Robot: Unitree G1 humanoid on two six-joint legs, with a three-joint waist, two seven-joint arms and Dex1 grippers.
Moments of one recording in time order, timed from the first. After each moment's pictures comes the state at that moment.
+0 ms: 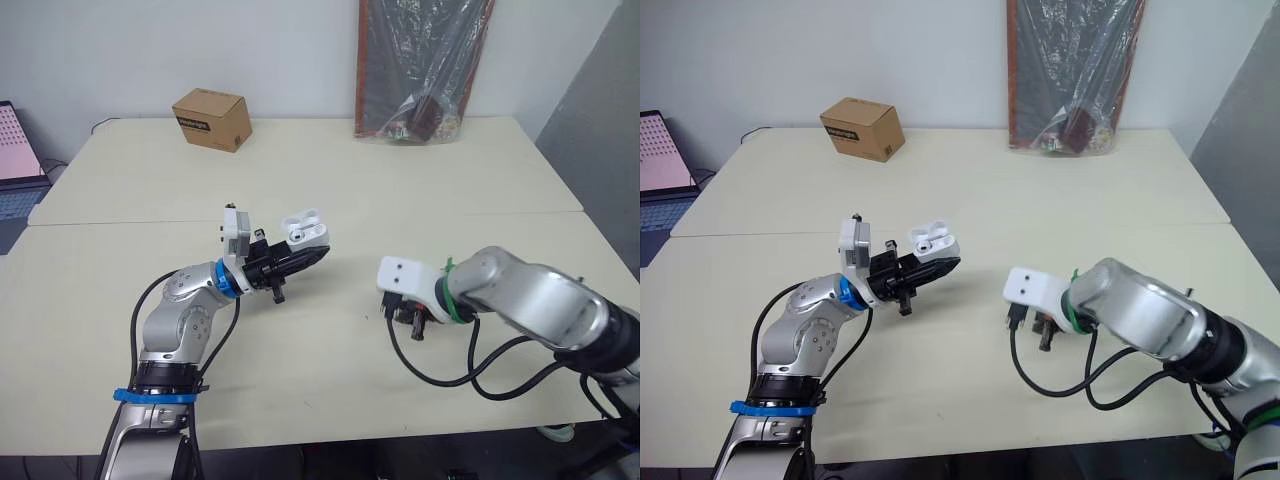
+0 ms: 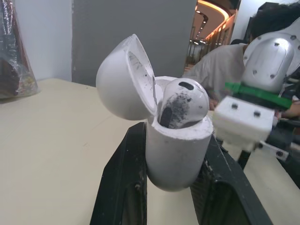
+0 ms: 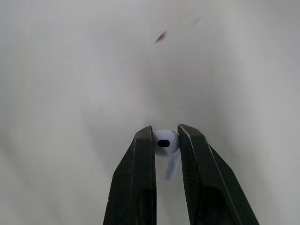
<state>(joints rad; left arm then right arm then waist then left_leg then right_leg) -0.44 0.40 0.08 0.09 -0.59 0.25 -1.17 -0.81 -0.79 0.56 -0.55 0.40 1.35 0.72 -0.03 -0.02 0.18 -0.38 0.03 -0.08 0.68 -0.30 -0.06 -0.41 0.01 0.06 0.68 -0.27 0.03</state>
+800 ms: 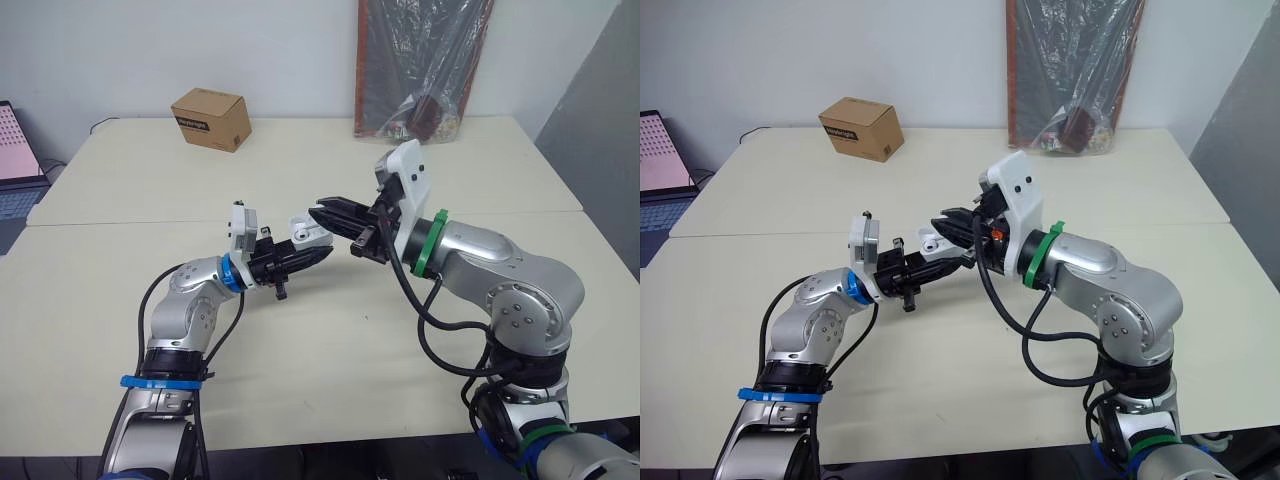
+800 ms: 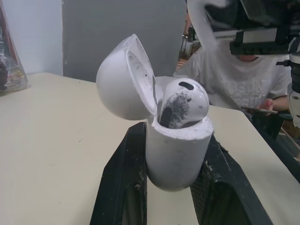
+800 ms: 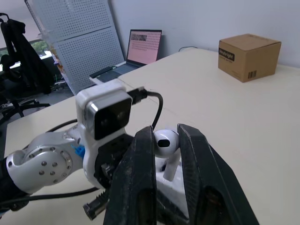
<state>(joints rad) -0.51 0.40 0.05 0.19 -0.56 0.22 -1.23 -0.73 -0.16 0.03 -0.56 0.60 1.16 0.37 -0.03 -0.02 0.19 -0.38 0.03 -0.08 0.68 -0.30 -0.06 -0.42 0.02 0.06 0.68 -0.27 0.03</state>
